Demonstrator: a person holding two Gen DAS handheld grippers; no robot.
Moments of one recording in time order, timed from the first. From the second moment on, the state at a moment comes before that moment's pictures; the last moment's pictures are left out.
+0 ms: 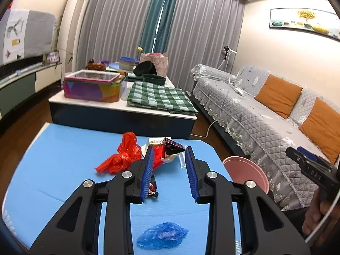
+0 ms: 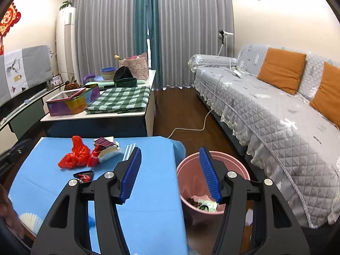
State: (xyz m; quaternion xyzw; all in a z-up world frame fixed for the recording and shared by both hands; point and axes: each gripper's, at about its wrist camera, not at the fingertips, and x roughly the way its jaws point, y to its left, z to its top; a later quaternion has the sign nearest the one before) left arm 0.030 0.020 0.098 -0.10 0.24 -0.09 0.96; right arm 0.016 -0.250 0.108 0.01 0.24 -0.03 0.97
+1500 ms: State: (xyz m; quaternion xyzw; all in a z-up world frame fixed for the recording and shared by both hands) left arm 0.057 0.071 0.014 -0.11 0.32 -0.02 0.94; right arm 0.061 -0.172 0.017 0.02 0.31 0.09 0.95
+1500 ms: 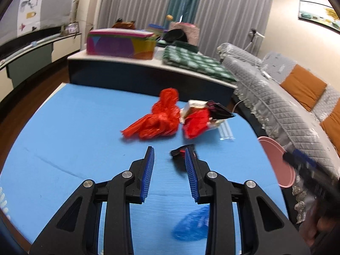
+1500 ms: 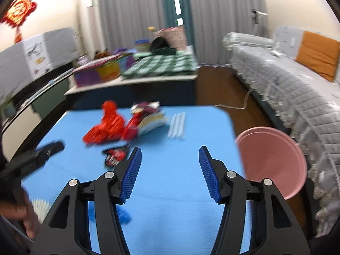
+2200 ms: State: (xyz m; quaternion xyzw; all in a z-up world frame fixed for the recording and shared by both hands) left arm 0.077 0.096 -0.005 -0.12 0.33 0.02 0.94; right arm 0.044 -0.089 -0.066 -0.04 0.40 0.27 0.88
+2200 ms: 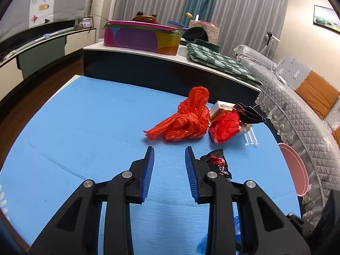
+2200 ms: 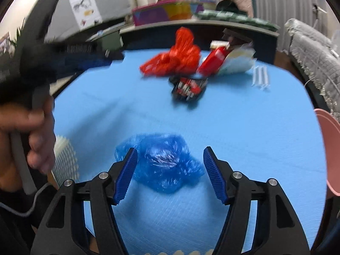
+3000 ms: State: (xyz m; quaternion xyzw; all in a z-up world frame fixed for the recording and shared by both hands) left arm 0.144 0.033 -0.056 -0.12 0.41 -0.04 0.90; right arm 0.097 -0.188 -0.058 0.04 0.39 0.09 0.92
